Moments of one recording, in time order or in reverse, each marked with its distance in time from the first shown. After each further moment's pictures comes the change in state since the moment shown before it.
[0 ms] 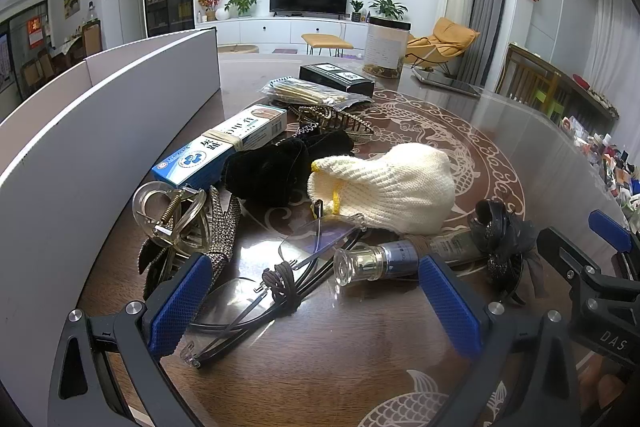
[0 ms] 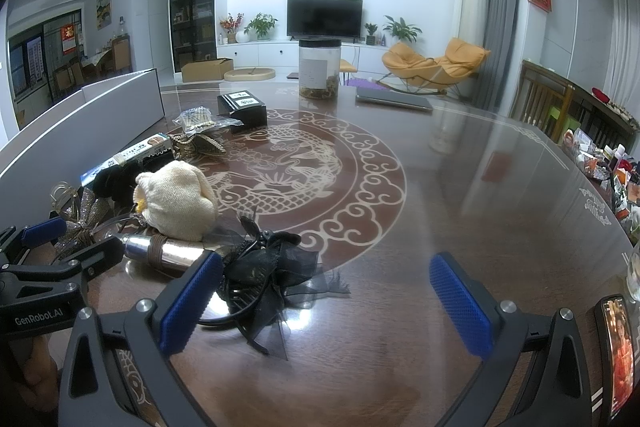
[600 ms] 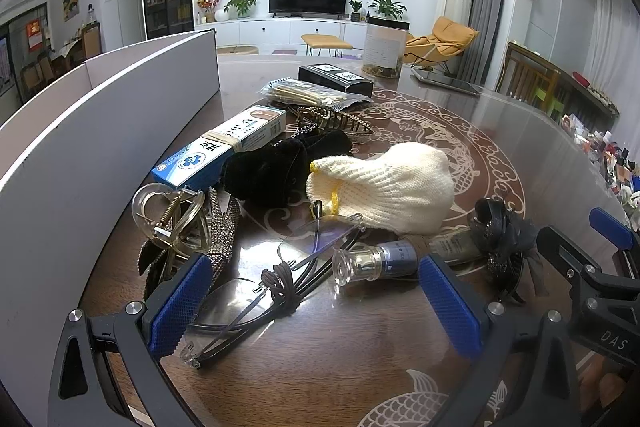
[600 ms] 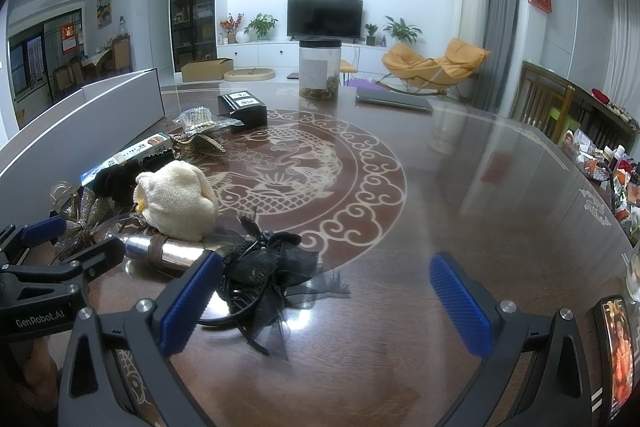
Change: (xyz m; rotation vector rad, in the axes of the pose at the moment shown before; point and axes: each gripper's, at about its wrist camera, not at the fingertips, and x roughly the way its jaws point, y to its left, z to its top) left arm -0.001 -0.001 0.001 0.008 -0.002 0.003; right arm 0.001 0.000 0.000 -0.002 -0.001 -0.002
